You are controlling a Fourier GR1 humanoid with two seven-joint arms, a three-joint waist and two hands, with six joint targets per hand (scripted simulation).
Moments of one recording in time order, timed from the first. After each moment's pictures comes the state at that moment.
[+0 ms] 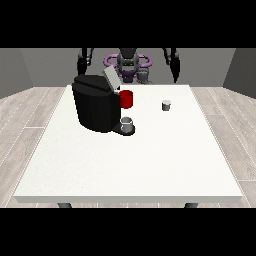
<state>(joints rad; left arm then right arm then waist) 0.04 0.11 0.00 -1.58 0.03 0.01 -0.03 0.02 -0.11 0.01 -1.57 0.00 -0.03 0.02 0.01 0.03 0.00</state>
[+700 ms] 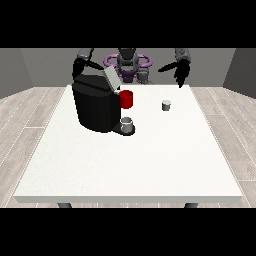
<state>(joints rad) -0.12 0.42 0.01 -1.46 -0.18 -0.17 -0.09 -0.07 -0.09 0.02 -1.56 0.11 -0.13 -0.04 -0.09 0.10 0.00</state>
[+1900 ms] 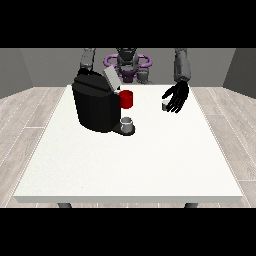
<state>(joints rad) -0.44 0.45 -0.04 -0.96 -0.55 -0.07 -0.21 -0.23 -0.03 0.03 -1.44 0.16 -0.17 0.02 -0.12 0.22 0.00</state>
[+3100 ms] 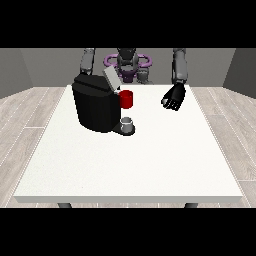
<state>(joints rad) -0.56 0.41 -0.12 -0.72 -0.86 -0.04 -0.26 -0.26 -0.03 -0.01 -1.24 0.12 -0.14 -0.05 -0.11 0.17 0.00</state>
